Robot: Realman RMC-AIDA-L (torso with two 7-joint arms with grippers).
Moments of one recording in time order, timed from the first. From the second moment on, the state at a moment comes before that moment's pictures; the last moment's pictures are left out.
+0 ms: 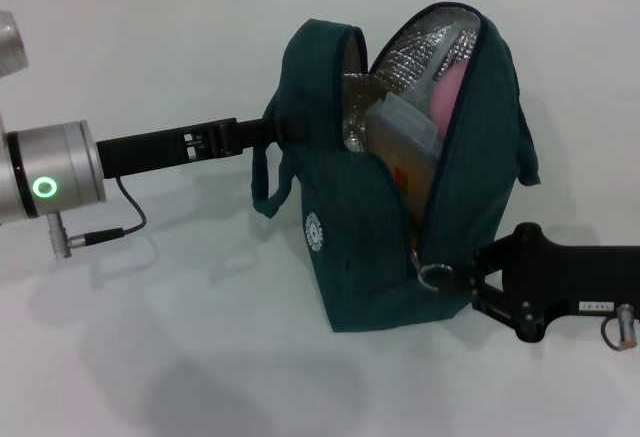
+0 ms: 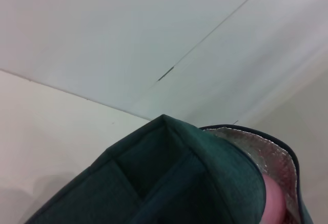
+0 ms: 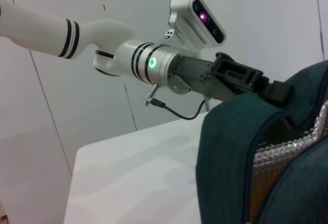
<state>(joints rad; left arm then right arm) -0.50 -2.08 0.84 0.63 1.74 1.52 -1.96 0.36 2.01 -1.33 -0.70 -1.51 -1.50 1.22</state>
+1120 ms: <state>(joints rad) -0.43 -2.08 0.71 0.48 1.50 1.51 -1.52 0.35 2.02 -1.30 -0.87 -1.36 -1.56 1.20</state>
